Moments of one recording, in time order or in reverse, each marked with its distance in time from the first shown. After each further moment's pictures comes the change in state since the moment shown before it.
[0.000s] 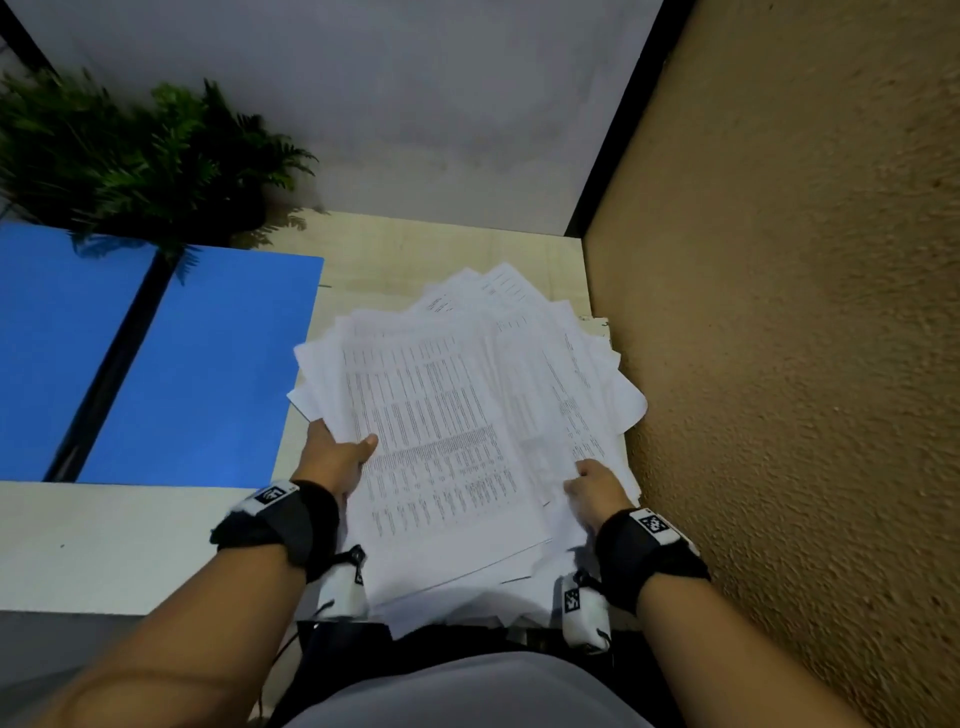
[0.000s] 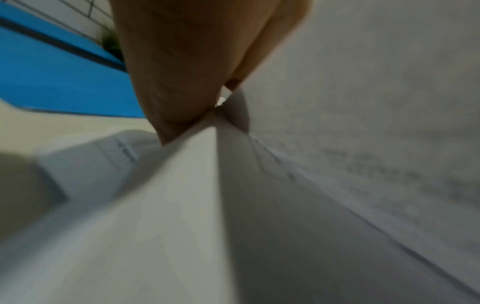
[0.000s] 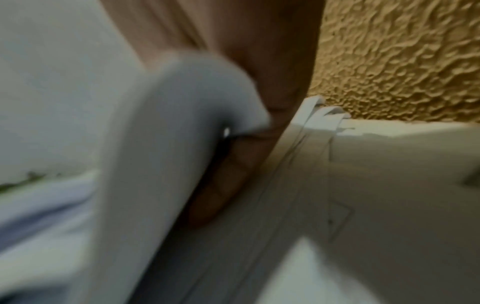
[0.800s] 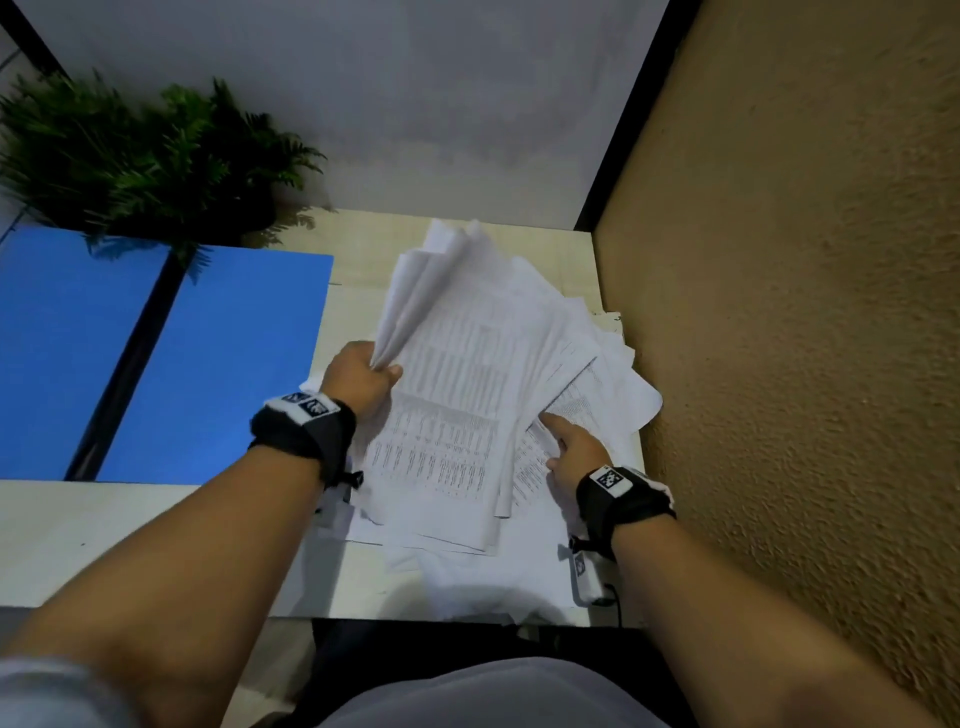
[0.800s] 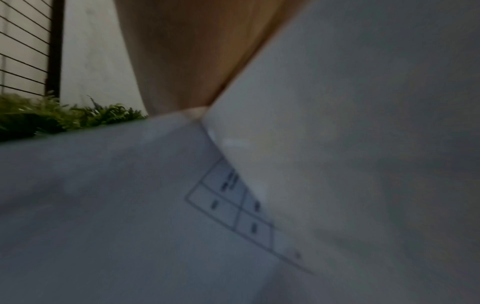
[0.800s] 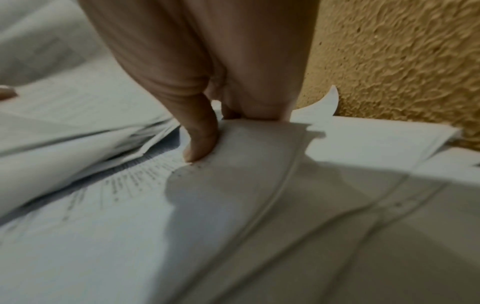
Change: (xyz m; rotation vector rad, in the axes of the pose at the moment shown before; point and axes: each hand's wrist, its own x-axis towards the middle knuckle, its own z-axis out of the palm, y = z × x) left_hand 0.033 0.078 0.001 0.479 -0.108 0.403; right_hand 0.021 -0.023 0.019 -0.331 -0.103 -0.335
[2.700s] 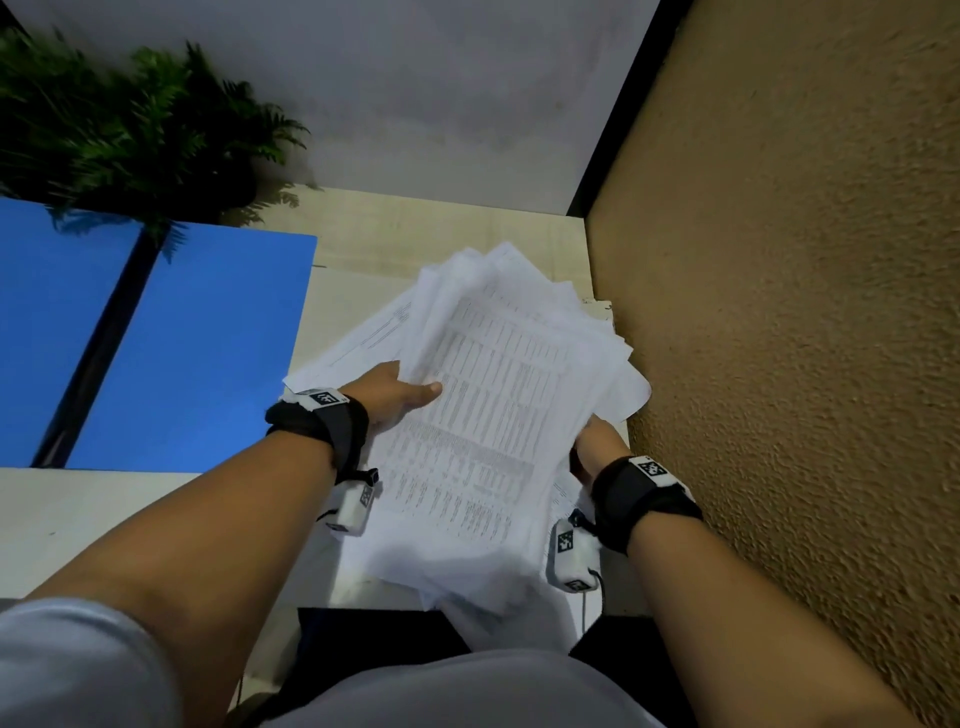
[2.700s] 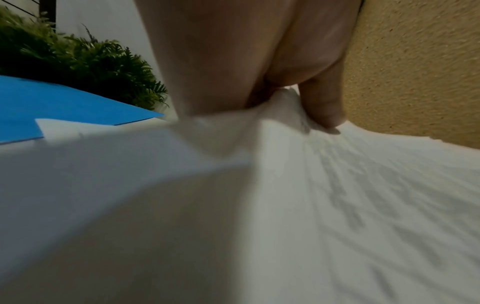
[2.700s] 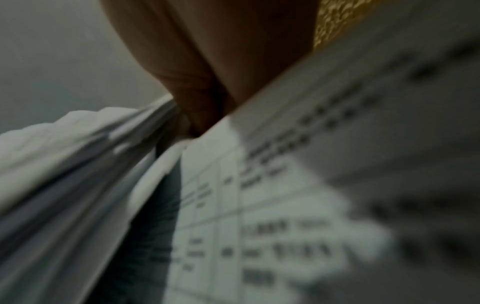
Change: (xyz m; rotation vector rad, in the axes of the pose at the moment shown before) left_hand -0.017 0.014 0.035 -0.282 -0.421 -0.267; right_hand 0.001 -0.003 -0.025 0.583 0.147 0.394
